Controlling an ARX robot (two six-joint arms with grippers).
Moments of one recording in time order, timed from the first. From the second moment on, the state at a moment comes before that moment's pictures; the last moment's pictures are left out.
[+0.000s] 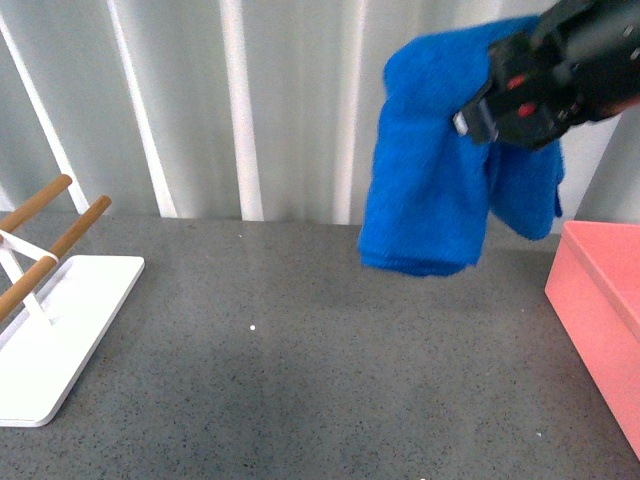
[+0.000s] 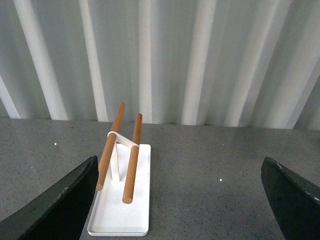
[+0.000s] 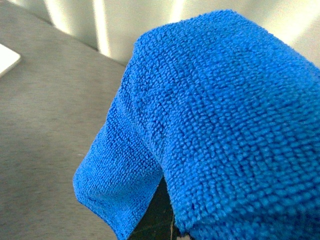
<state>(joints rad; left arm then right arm) 0.00 0.00 0.02 0.00 0.00 -0.01 0.25 1.55 1.12 -0.10 -0.02 -0.30</state>
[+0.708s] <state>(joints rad) 0.00 0.00 0.02 0.00 0.00 -0.01 -0.13 1.60 1.16 -0.49 0.25 -0.14</state>
